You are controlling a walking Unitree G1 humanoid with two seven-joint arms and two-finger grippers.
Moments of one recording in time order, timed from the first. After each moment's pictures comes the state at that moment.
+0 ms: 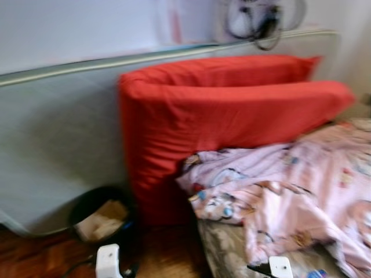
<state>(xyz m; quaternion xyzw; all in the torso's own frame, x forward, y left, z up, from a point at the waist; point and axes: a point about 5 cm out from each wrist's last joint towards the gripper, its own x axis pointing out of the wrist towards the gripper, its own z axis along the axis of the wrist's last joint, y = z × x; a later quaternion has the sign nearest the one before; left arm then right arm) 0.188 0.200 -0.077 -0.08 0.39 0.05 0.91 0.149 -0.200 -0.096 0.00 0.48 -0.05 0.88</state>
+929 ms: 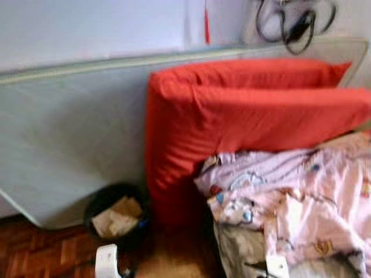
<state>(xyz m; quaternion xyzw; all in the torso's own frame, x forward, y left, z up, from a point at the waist) 0.191 0.206 -0.074 -0.09 0.39 0.06 0.91 0.156 -0.189 -0.095 0.03 0.47 -0.04 0.88</state>
